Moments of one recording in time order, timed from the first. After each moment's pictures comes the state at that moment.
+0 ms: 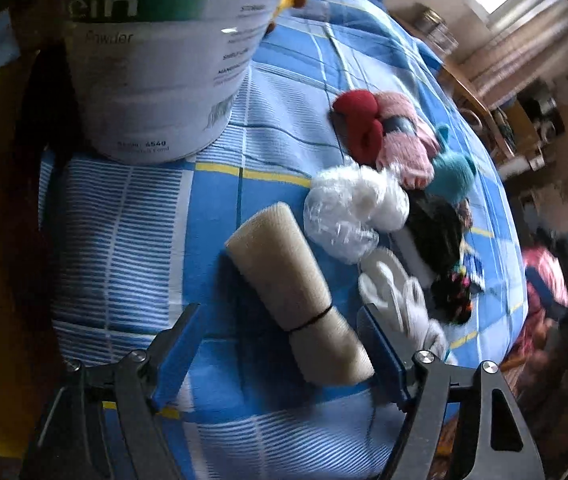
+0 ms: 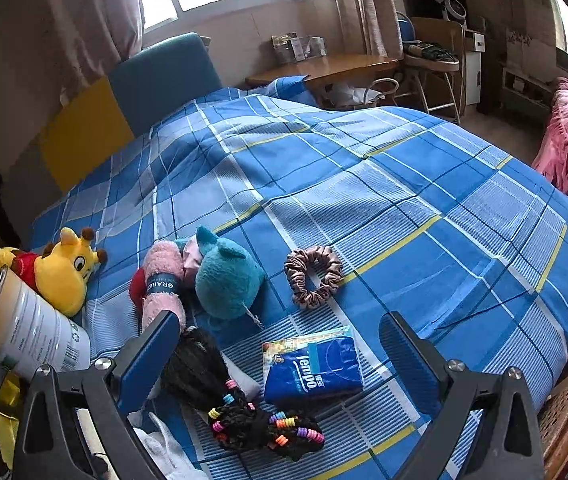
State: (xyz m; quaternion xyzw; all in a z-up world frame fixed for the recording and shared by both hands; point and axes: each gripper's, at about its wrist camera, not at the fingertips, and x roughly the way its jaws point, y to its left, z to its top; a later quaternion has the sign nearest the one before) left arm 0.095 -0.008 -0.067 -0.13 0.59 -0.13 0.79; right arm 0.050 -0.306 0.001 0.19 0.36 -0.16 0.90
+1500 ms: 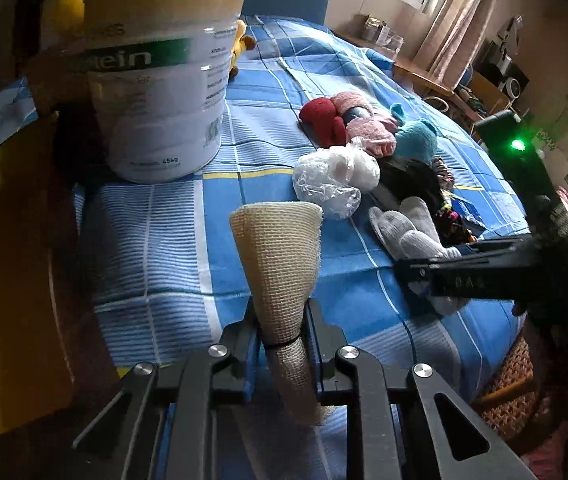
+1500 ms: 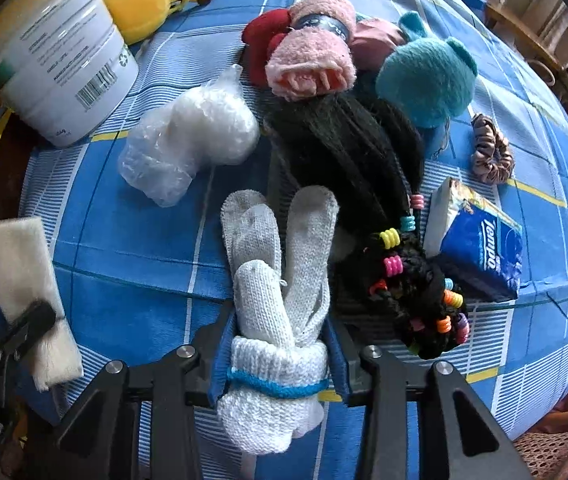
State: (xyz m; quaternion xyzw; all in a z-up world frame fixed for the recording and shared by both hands) left arm 0.022 0.004 -0.060 -0.02 0.49 -0.18 0.86; right arm 0.073 -0.157 -0.091 -0.02 0.62 0.03 0.78
